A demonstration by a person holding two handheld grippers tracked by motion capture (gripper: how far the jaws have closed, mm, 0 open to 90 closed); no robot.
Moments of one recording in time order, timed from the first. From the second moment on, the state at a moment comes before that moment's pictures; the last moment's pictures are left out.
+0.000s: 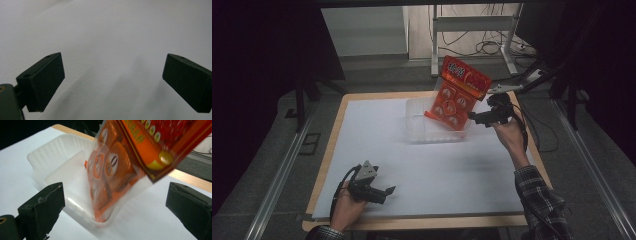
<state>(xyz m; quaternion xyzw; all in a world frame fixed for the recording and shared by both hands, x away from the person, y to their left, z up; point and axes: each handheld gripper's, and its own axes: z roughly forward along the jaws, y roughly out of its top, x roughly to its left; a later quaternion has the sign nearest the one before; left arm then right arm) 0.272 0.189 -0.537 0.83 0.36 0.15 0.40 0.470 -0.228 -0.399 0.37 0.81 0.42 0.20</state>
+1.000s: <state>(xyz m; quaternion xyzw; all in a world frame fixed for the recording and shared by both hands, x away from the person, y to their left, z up) 0.271 0.193 -0.534 0.81 0.36 0.13 0.44 0.387 -0.248 -0.417 0.34 0.81 0.45 0.17</state>
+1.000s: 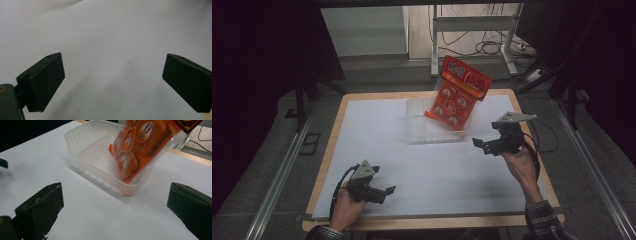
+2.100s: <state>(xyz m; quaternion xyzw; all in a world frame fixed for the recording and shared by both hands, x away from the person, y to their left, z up) 0.267 0.195 -0.528 0.81 0.36 0.18 0.42 0.313 -0.257 -0.476 0.35 0.82 0.42 0.15</state>
